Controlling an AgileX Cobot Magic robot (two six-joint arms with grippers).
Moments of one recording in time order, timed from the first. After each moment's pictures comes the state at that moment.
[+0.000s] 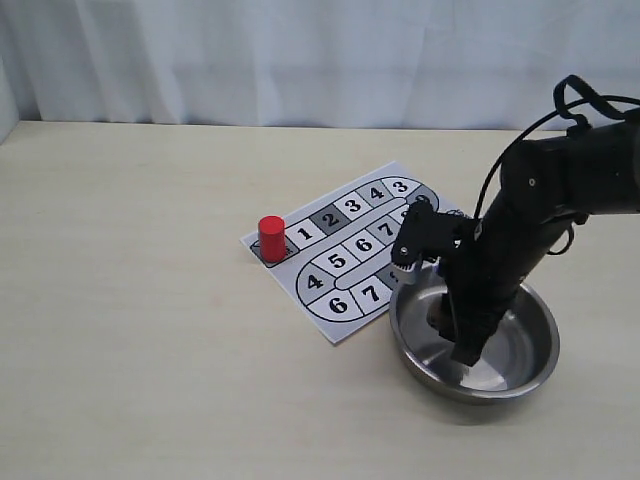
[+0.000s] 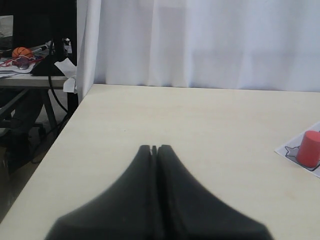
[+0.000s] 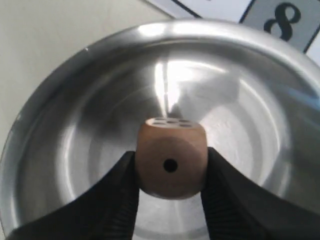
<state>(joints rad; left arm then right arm) -0.03 0.00 0.00 0.18 0.25 -0.18 0.34 1.83 -1.03 0.05 0.69 -0.84</state>
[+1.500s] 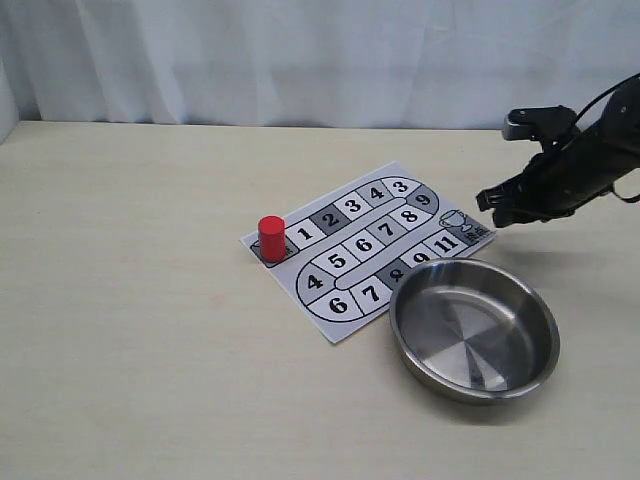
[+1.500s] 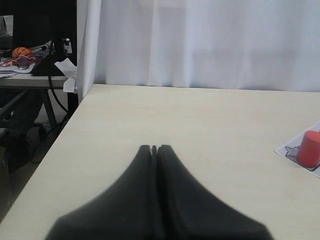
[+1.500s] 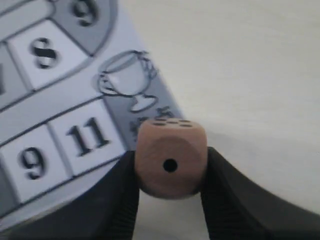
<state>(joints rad) -0.03 0.00 0.00 0.18 0.25 -0.18 -0.04 2.04 -1.34 0.36 0.55 -0.51</state>
